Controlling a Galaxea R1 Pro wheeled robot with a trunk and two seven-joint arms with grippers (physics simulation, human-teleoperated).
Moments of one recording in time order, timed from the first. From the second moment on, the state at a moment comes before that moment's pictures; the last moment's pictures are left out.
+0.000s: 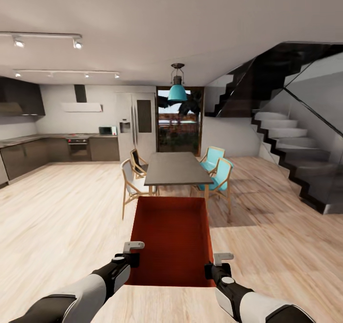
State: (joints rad) left arm -0.77 -0.11 0.02 -0.06 -0.01 0.03 0.16; right arm -0.71 0.11 0.33 0.02 -0.27 -0.24 -0.16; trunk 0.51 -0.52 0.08
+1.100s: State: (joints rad) left arm -0.77 -0.11 0.02 -0.06 -0.01 0.03 0.16; right arm -0.71 0.11 0.34 0.02 -0.27 -0.24 -0.16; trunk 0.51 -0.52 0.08
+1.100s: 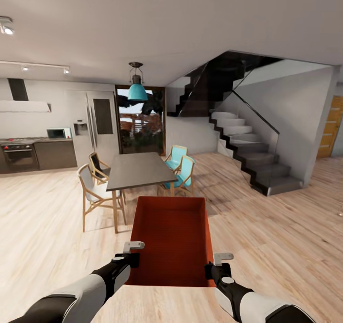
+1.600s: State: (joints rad) left arm -0.77 -0.11 0.01 -0.06 -0.01 0.03 0.16; right arm -0.71 0.11 0.33 0.02 -0.27 -0.24 -0.16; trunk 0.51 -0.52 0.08
